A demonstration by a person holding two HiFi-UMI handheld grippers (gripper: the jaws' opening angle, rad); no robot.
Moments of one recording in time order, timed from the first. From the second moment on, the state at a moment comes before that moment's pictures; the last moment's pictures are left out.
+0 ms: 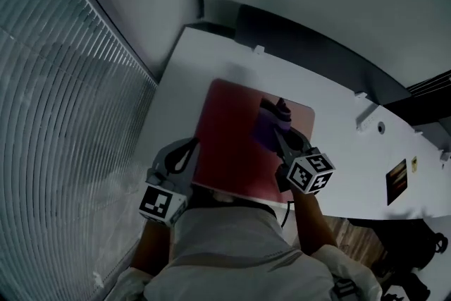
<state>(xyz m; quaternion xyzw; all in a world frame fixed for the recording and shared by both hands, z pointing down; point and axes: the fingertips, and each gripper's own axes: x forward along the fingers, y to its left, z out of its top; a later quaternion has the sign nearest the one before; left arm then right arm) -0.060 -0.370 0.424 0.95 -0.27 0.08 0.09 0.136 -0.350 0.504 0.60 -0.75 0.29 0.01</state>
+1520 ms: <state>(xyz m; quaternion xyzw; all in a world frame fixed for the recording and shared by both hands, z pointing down) -0.033 -0.384 0.437 0.96 -0.23 0.08 0.14 0.178 -0.434 0.683 0.62 -0.65 0.41 0.16</state>
